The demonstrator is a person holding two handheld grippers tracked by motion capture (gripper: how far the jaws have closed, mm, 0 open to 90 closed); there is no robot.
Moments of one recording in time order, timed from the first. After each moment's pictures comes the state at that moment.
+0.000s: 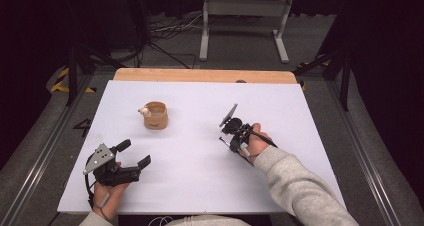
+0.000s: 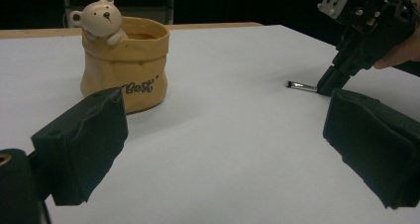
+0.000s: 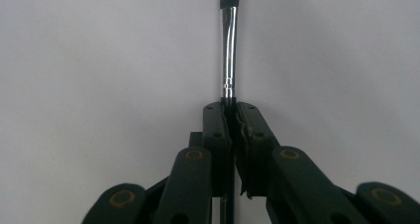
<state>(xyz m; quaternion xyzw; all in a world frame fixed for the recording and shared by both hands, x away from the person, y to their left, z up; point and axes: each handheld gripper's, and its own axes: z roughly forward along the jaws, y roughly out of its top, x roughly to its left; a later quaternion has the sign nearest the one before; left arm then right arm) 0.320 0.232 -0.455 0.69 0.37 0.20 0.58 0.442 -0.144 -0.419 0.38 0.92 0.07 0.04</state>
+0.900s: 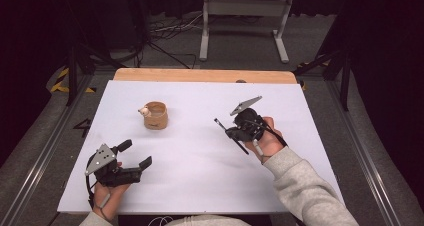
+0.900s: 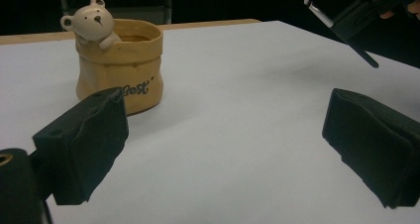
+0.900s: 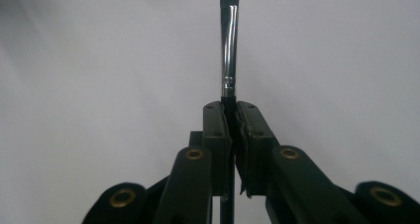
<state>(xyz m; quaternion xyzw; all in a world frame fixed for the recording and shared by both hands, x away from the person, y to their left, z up) 0.318 0.229 -0.453 0.70 0.36 0.20 0.58 0.416 -0.169 -0.360 0.31 0.90 0.30 0.10</state>
